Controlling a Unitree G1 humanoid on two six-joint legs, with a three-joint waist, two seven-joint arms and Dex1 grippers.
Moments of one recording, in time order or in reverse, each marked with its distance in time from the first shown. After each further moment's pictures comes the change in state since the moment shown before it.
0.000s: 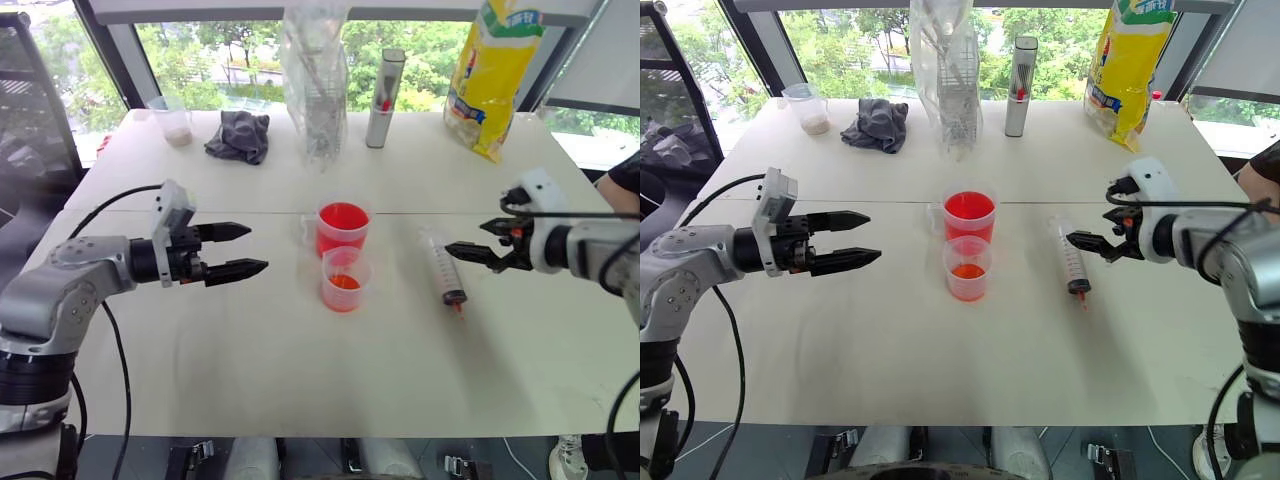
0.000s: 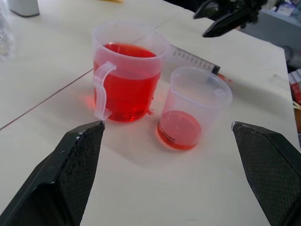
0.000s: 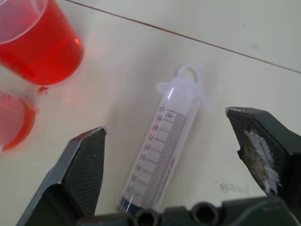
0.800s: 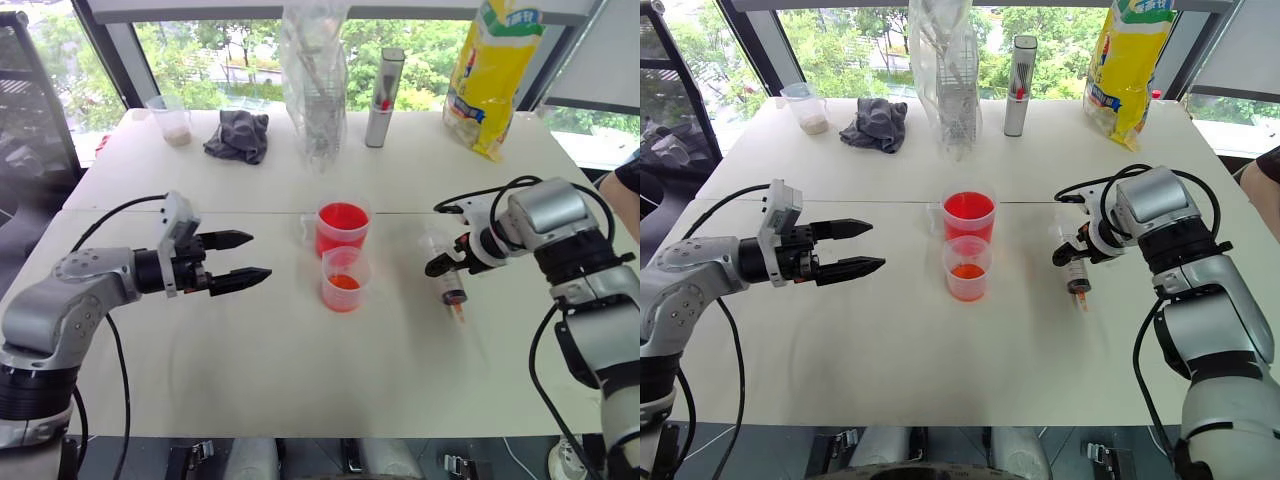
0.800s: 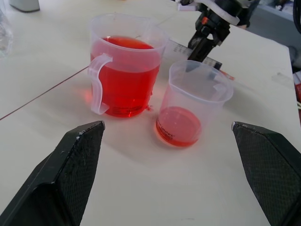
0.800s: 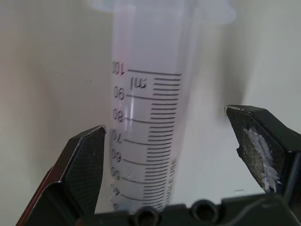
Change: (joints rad) left arm 0.070 -0.013 0.014 -0.065 -0.006 -0.012 0.051; right arm -0.457 0.235 0.472 0.681 -0.213 0.241 0.036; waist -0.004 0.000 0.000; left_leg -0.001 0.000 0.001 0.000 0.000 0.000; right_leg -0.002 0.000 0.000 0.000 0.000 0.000
